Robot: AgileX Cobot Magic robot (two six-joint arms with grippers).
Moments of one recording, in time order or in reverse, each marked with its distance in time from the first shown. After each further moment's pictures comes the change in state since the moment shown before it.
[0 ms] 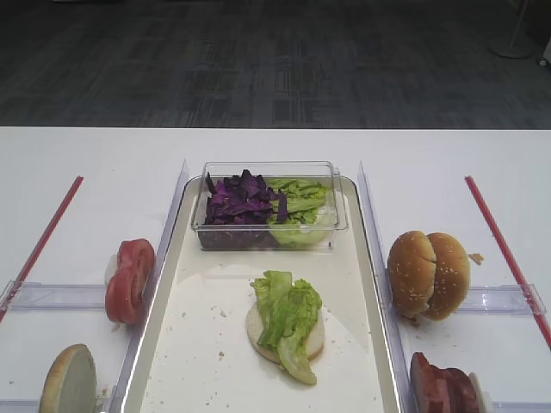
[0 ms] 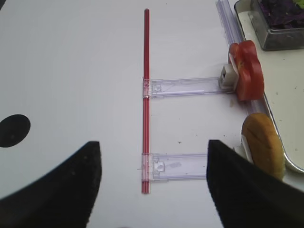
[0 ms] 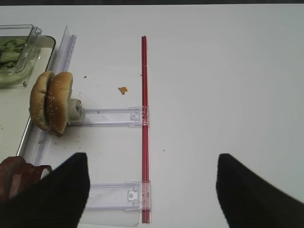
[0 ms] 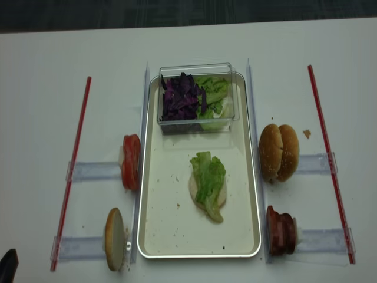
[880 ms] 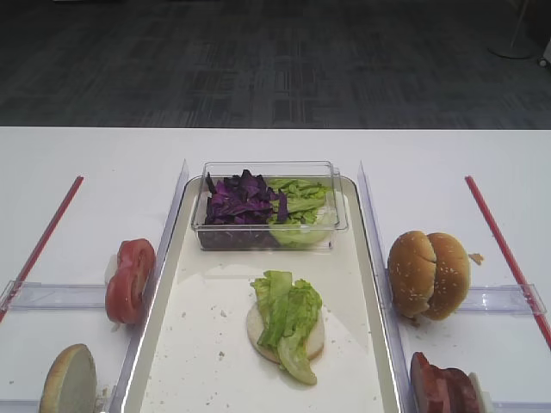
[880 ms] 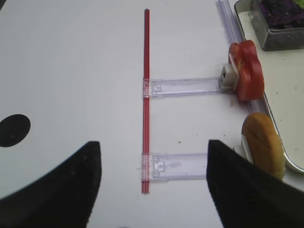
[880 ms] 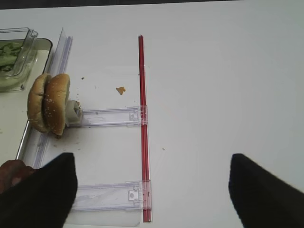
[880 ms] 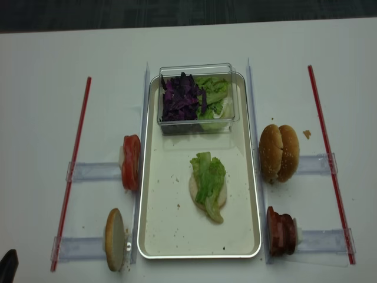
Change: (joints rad) left arm 0.000 0.000 0.000 0.000 0.000 0.000; right arm 0.000 0.000 0.000 -0.010 0.002 0.034
